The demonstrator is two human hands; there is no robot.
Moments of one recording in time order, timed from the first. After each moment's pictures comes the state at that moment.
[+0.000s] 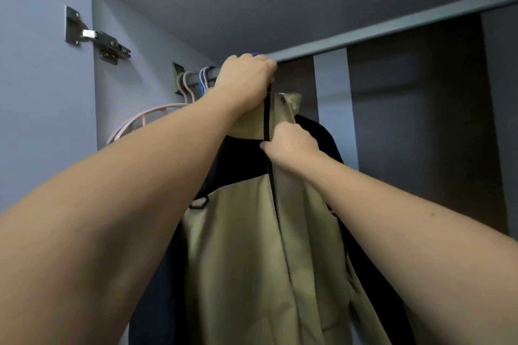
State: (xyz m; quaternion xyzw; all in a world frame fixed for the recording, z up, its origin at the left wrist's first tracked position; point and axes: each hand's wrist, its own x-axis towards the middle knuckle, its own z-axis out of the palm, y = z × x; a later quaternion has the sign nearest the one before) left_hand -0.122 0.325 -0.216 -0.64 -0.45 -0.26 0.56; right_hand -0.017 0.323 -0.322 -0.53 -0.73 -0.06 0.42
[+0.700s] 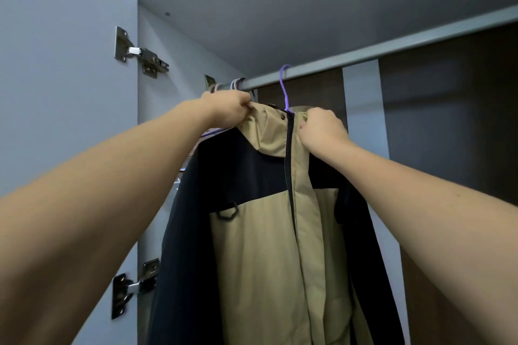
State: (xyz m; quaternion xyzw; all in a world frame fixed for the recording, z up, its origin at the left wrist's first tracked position) left_hand -0.206 0.296 -0.221 -0.66 -0.65 -0.27 0.26; right_hand -0.023 0.359 -0.282 -0.51 -0.69 -0.09 0.50
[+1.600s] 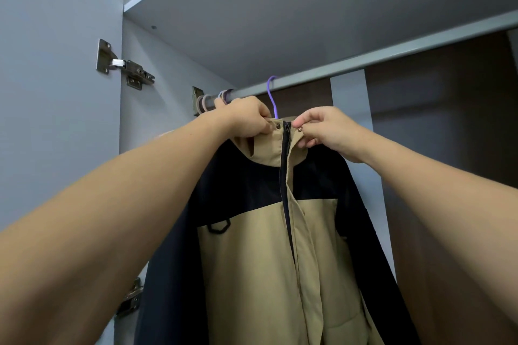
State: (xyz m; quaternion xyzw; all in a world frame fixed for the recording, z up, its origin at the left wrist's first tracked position) left_hand -0.158 0.313 -0.221 -0.68 -0.63 -0.28 0.27; right_hand 0.032 0.359 -0.273 -0.23 -0.79 0.19 0.53
